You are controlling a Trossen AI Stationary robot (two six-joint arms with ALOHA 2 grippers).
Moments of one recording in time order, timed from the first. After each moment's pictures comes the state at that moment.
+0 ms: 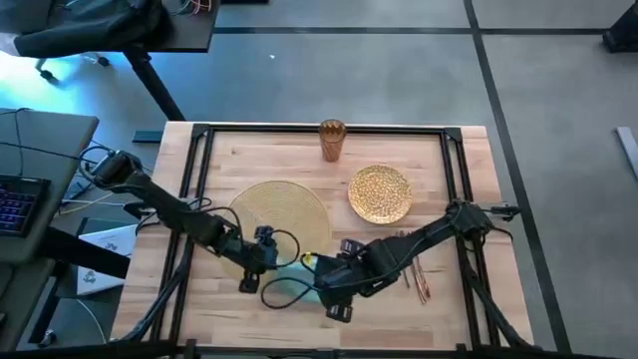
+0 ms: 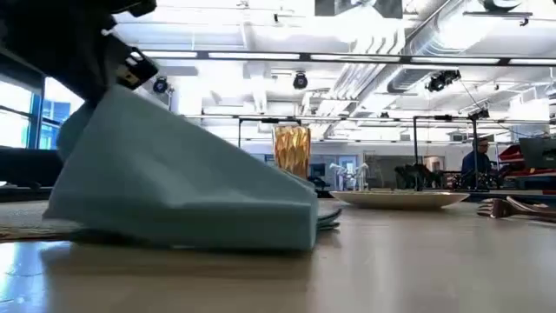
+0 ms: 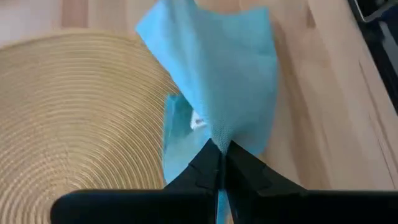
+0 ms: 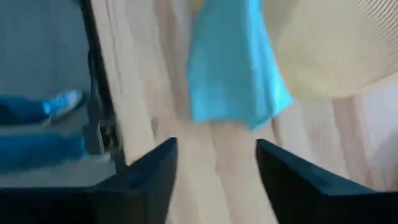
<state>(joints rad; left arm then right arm) -0.52 1.38 0.79 -0.36 -0.16 -0.30 0.47 2.20 2.31 -1.34 0.13 0.69</state>
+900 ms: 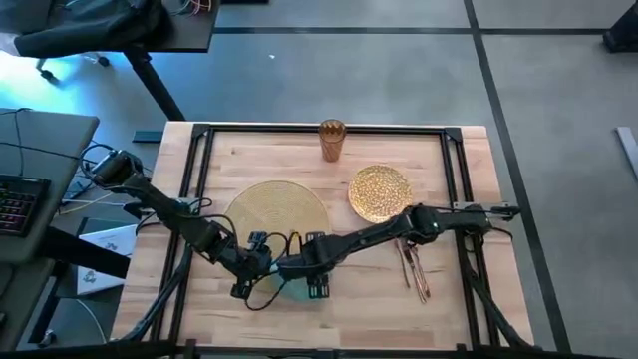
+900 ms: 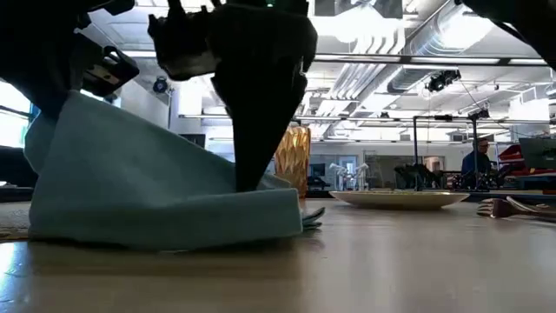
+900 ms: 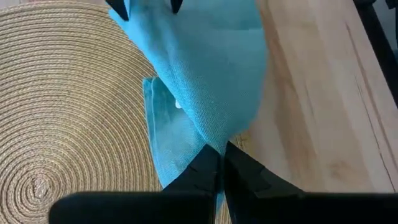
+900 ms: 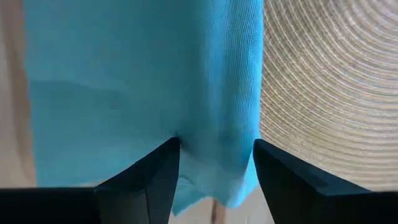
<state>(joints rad) -0.59 1.38 0.79 -0.41 -0.16 -0.33 0.30 2.52 2.31 -1.23 0.02 0.20</state>
